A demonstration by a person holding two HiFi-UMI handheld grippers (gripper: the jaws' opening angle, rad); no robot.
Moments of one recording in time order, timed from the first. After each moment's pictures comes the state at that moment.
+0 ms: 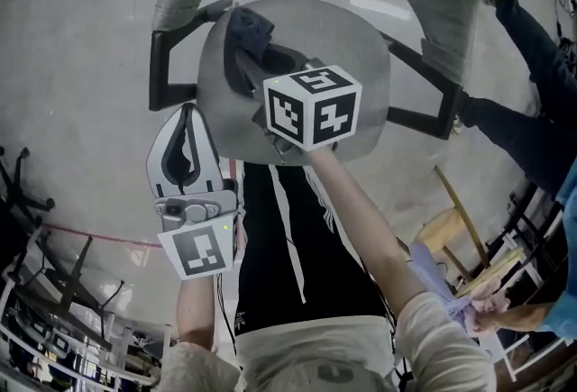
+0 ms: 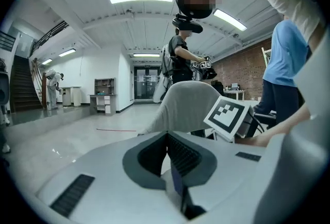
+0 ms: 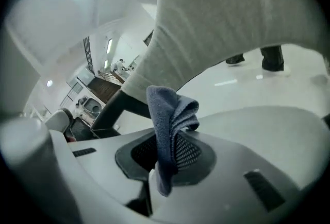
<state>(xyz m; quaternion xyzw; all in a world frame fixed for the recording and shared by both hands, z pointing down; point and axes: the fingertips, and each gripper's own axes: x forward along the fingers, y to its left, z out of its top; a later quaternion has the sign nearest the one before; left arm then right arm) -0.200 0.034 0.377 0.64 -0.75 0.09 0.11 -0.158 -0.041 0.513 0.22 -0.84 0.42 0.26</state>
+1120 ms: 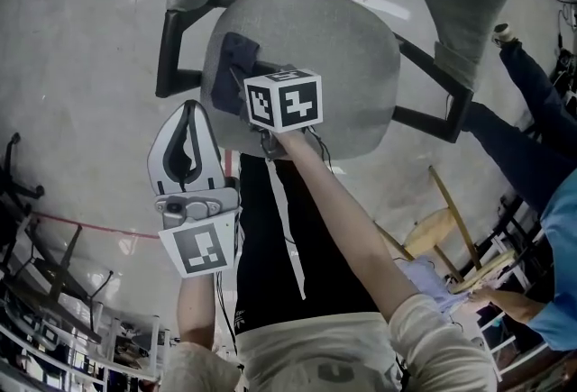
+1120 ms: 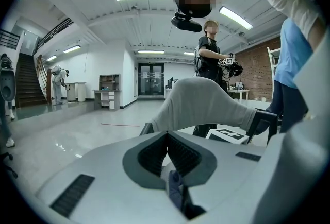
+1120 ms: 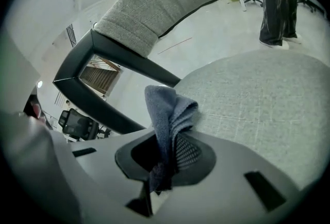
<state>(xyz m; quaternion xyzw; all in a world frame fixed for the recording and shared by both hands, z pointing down) -0.221 0.056 0.404 0.62 -0.76 0.09 0.13 -0.175 0.032 0.618 0.19 -0.78 0.47 0.37</state>
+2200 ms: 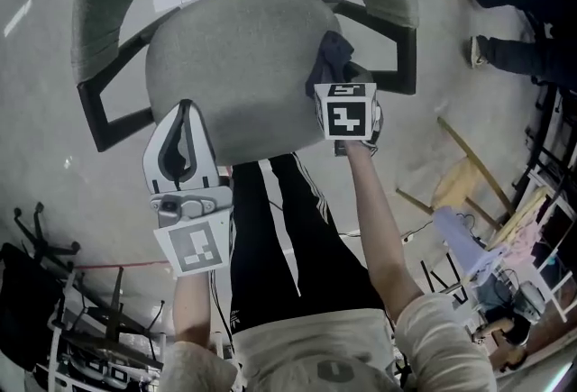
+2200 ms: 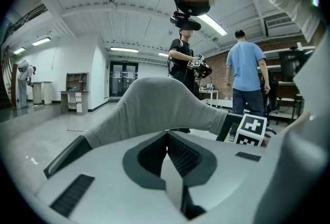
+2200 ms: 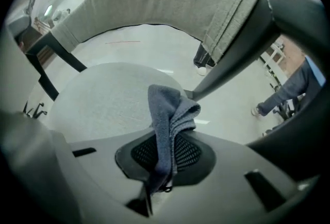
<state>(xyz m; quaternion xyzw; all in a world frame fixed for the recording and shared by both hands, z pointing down) -0.114 -0.011 0.397 0.74 -0.65 0.11 0.11 0.139 -0.049 0.604 0.47 -0.67 0.29 0.50</state>
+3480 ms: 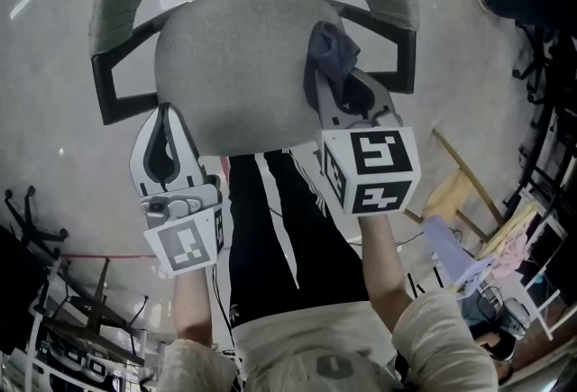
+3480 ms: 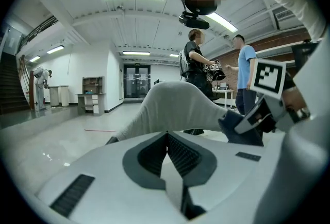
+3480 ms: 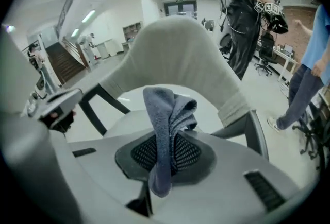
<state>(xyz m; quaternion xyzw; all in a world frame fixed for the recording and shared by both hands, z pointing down) -0.148 0.019 0.375 0.69 -0.71 0.10 0.10 0.060 -0.053 0.434 0.42 -0.79 0.25 0.38</state>
